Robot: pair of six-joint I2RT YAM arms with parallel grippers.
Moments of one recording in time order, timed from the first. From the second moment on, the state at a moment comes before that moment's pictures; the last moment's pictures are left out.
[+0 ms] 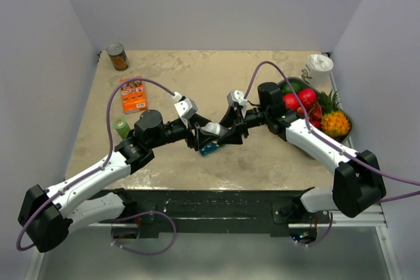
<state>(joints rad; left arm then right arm) -0.73 1.01 0.69 0.25 0.44 -0.18 0.49 1.37 0.93 -0.08 -1.19 -0.31</state>
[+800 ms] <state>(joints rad) -0.71 0.94 0.68 0.16 0.41 -0.27 0.50 1.37 0.93 -0.10 -1.19 -0.32</state>
